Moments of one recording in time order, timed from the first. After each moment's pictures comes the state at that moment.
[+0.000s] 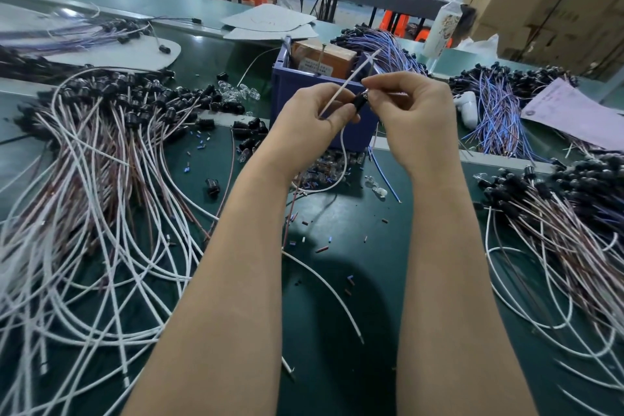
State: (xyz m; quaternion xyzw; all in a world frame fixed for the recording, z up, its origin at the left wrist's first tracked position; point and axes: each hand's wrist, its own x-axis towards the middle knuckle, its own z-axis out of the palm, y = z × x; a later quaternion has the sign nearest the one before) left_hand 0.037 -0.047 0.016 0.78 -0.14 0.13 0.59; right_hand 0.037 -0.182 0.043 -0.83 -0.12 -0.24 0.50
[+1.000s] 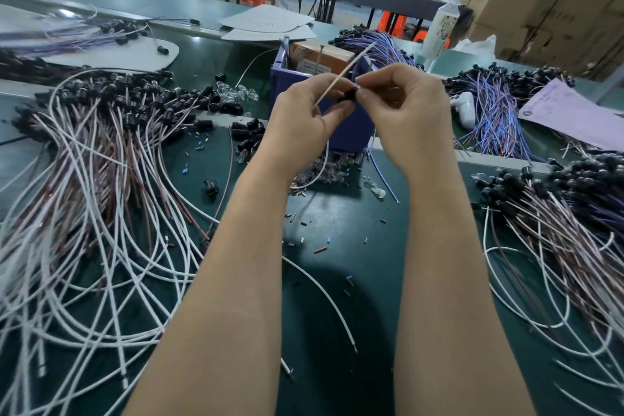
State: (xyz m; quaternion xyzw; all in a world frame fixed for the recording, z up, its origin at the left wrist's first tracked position) left_hand 0.040 -0.048 0.013 0.77 -0.14 0.22 0.58; right_hand 0.035 -0.178 0.048 -0.84 -0.15 -0.26 0.45
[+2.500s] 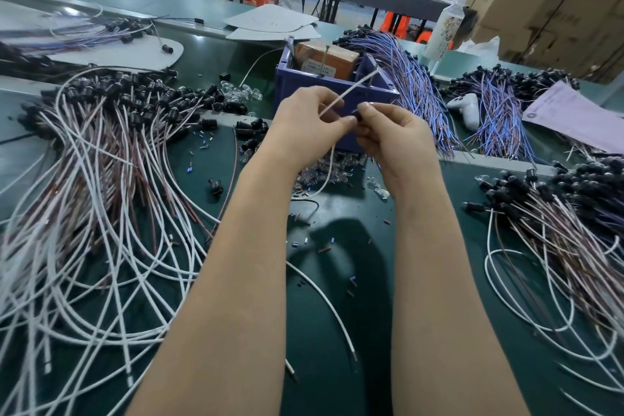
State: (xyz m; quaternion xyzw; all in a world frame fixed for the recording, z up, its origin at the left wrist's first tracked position) left_hand 0.035 -0.046 0.021 0.86 -0.06 0.15 0.49; right_hand 0.053 -0.175 0.014 -0.69 -0.01 -0.07 0.72
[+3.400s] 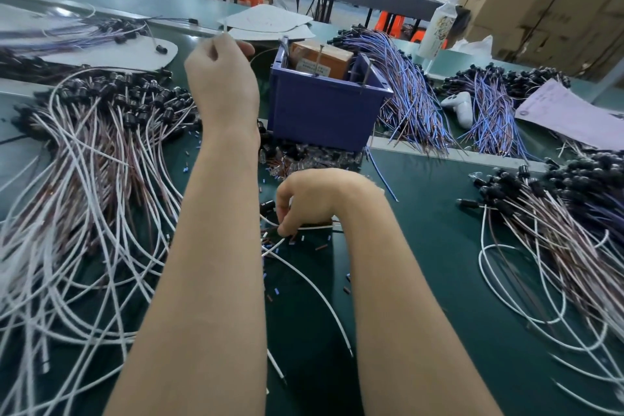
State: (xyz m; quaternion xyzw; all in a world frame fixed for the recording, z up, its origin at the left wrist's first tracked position) left_hand 0.031 -0.014 0.049 0.56 0.17 0.32 0.74; right_hand 0.019 -0.120 0.013 -0.93 -0.26 0.25 0.03
